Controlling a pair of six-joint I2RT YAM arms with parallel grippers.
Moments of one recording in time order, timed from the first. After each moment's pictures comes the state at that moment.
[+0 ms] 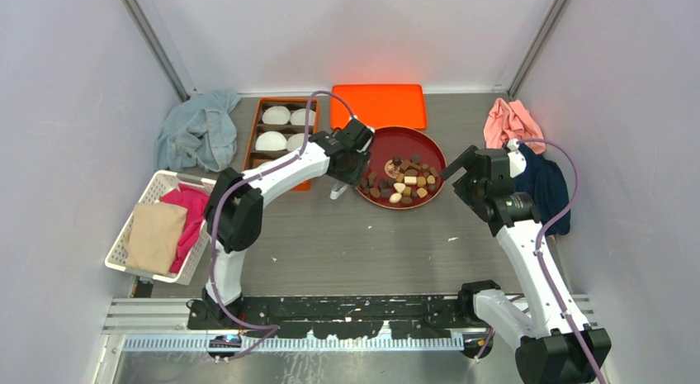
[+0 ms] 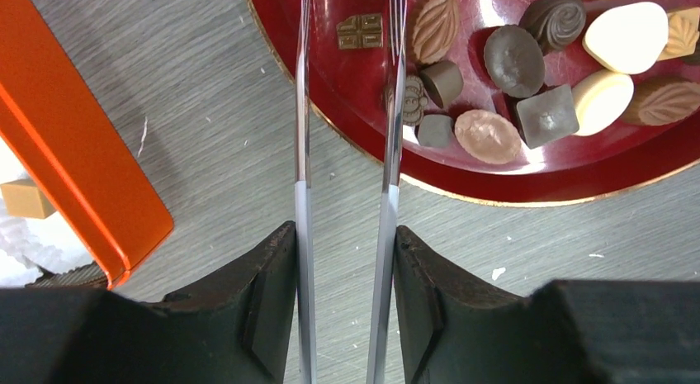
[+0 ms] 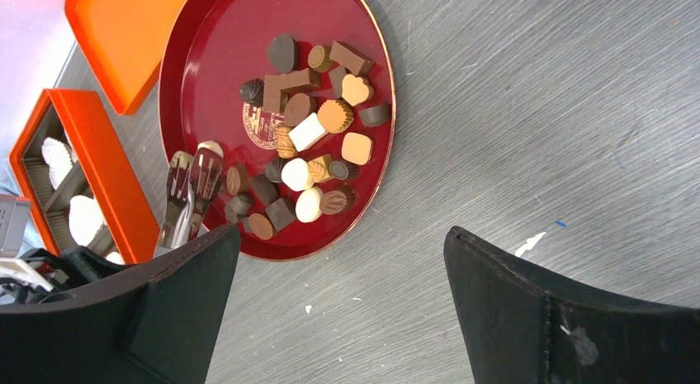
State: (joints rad) left arm -0.76 2.00 1.68 -0.74 -0.17 -0.27; right arm 0.12 0.92 0.89 -0.68 0.19 0.87
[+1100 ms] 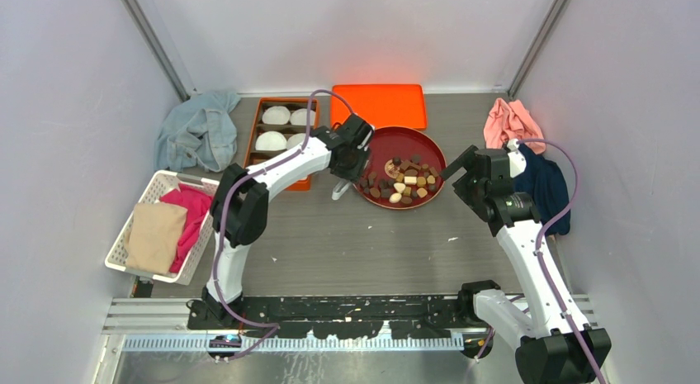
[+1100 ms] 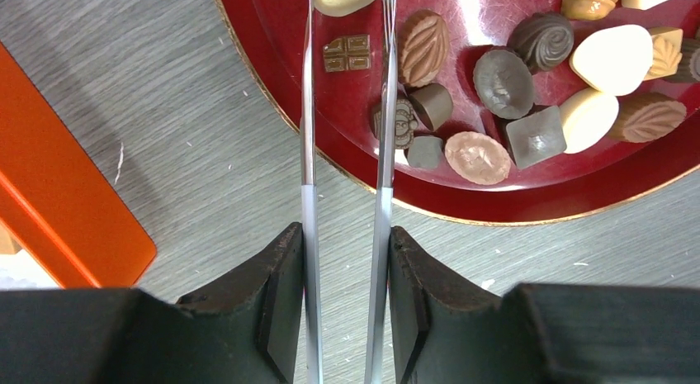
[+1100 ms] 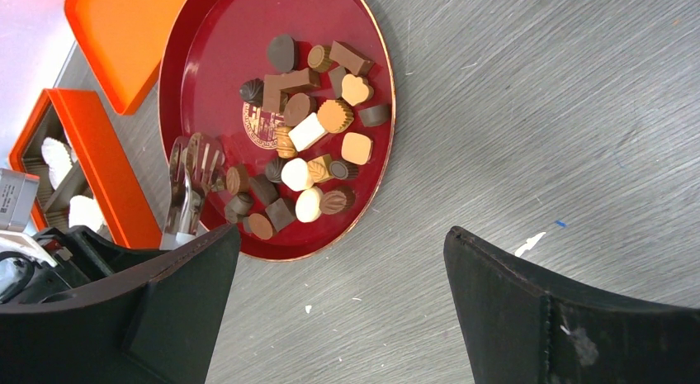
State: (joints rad) left arm -0.73 2.08 1.77 -0.76 -0.09 -0.26; right arm 0.12 0.92 0.89 -0.68 0.19 0.87
